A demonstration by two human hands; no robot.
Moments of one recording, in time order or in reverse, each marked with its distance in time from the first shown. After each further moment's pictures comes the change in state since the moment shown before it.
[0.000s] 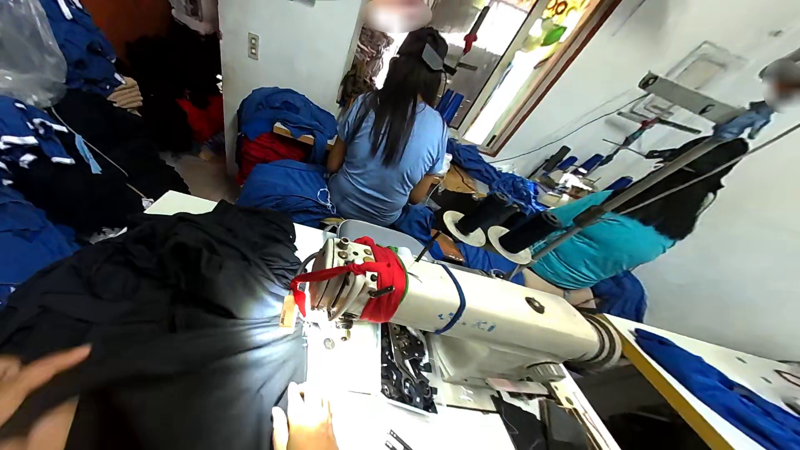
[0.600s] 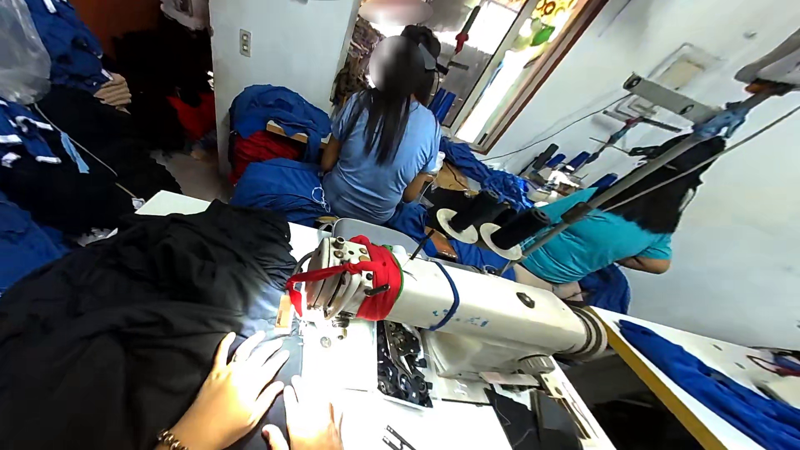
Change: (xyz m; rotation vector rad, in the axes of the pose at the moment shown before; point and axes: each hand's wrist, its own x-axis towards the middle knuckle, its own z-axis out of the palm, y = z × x) left_hand -0.019 0.035 0.171 0.003 -0.418 0.395; right_hand -0.012 0.009 -0.006 -0.091 -0.102 -0.036
